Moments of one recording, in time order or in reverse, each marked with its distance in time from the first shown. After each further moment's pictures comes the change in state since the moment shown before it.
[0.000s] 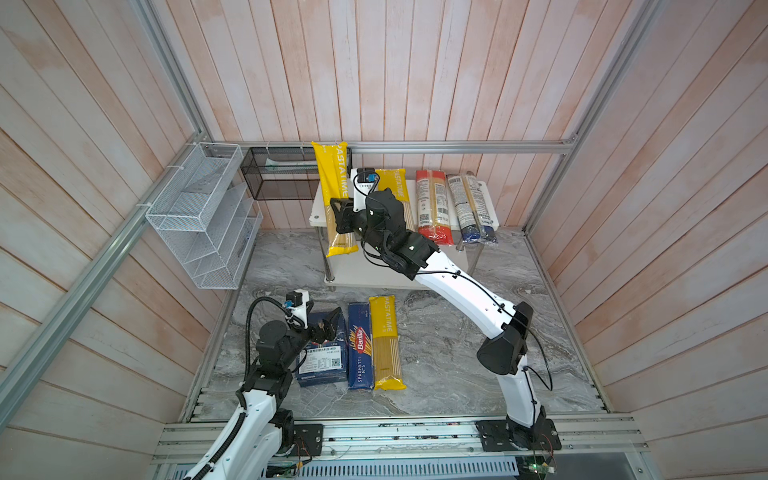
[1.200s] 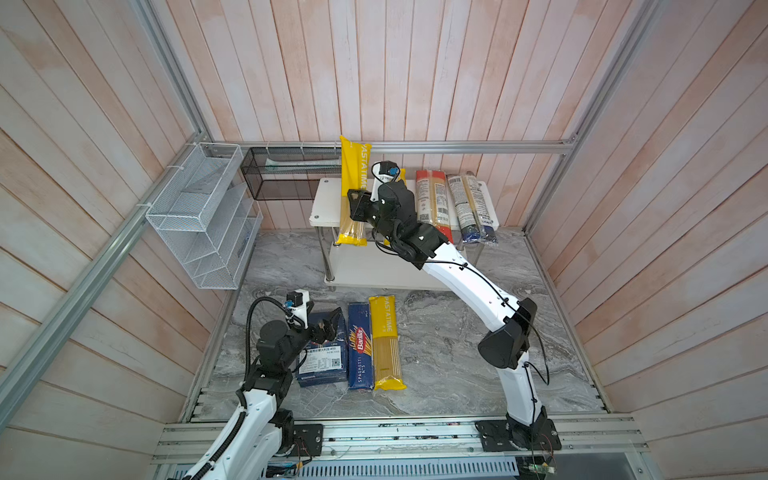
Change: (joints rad) left arm 0.000 0.008 0.000 0.000 0.000 0.000; right arm -0.075 0.012 0.026 -0.044 0.019 0.173
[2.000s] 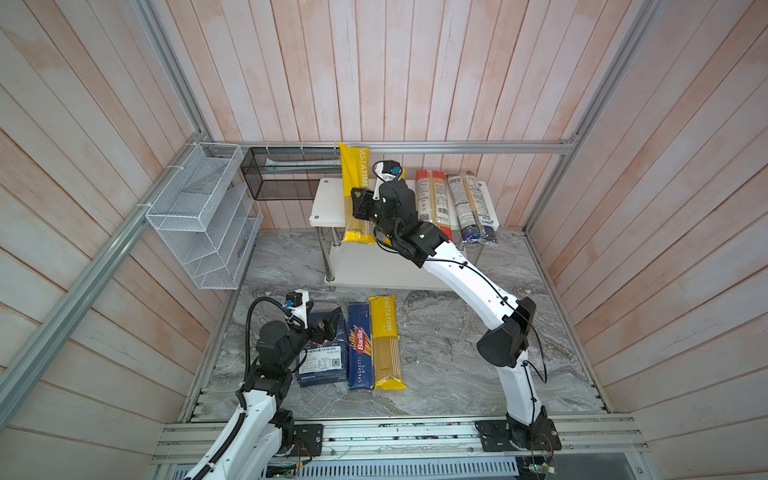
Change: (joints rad) left arm 0.000 -0.010 0.000 0.000 0.000 0.000; right arm -0.011 0.014 0.016 -0.011 0.027 -0.002
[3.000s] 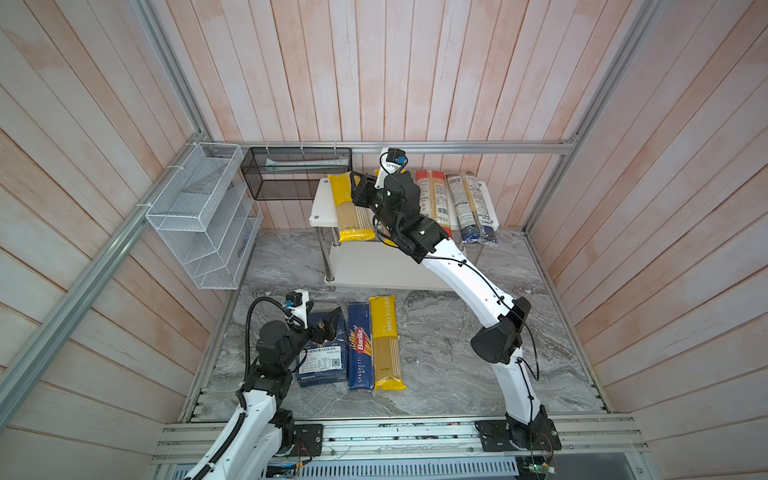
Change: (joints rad) left arm 0.000 0.000 0.000 0.000 0.000 -0.003; right arm -0.008 0.055 0.124 0.077 0.015 -0.039
